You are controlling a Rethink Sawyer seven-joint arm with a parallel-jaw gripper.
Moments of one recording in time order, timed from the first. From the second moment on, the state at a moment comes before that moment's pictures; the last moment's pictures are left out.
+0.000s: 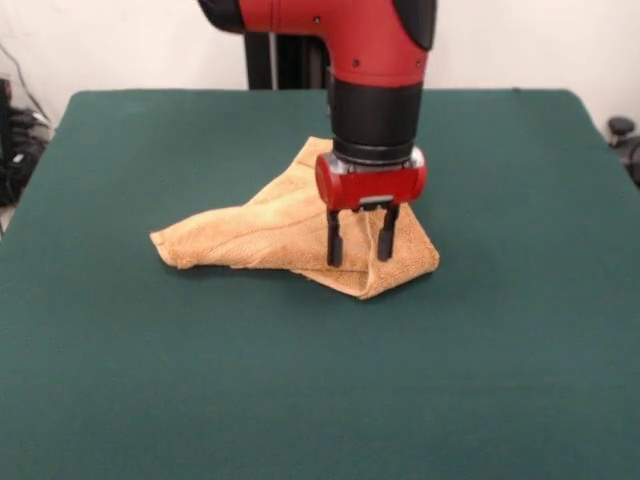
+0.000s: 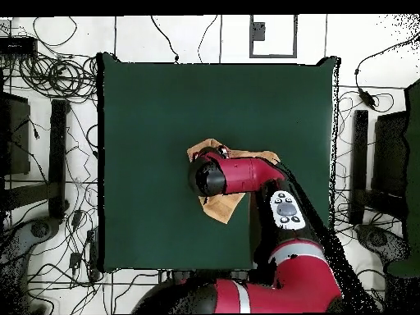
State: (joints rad) arm -0.25 -0.44 0.11 1.57 -0.36 0.22 1.57
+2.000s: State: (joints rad) arm -0.12 -0.43 0.06 1.56 -0.04 0.21 1.57
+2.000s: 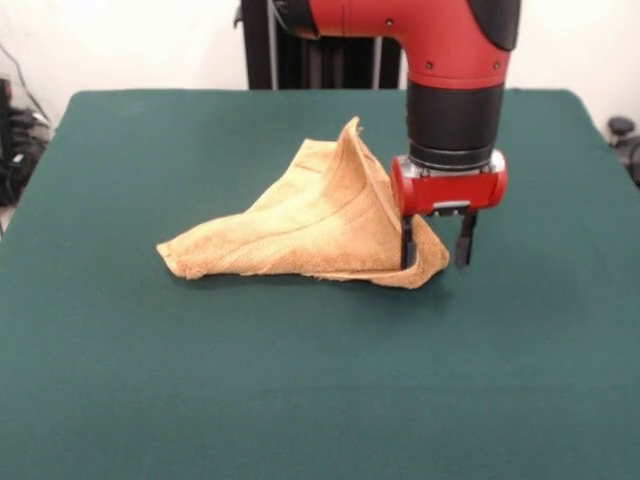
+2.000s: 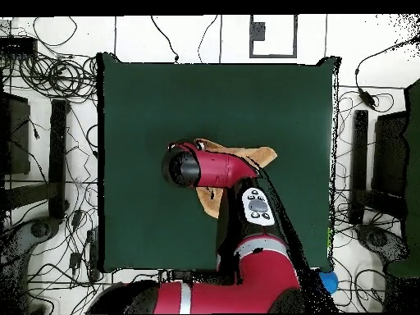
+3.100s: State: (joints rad) arm -0.11 -0.43 0.05 1.59 0.08 0.20 1.57
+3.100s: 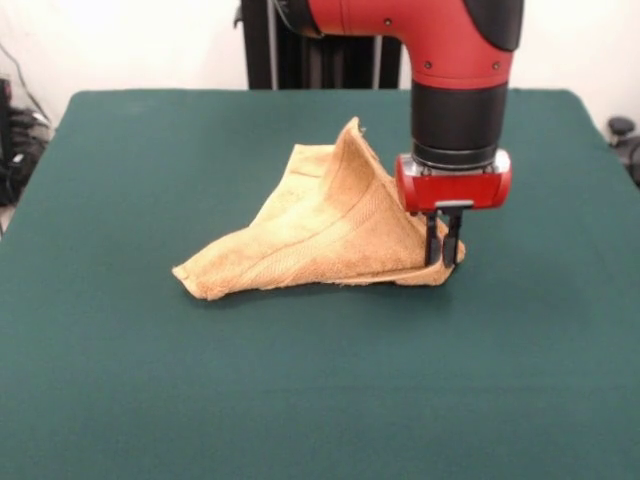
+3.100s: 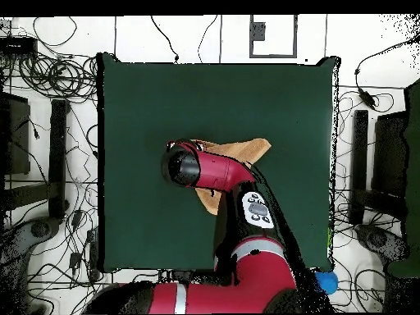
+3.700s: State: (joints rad) arm -0.10 -0.46 0.04 1.65 0.12 0.15 1.57
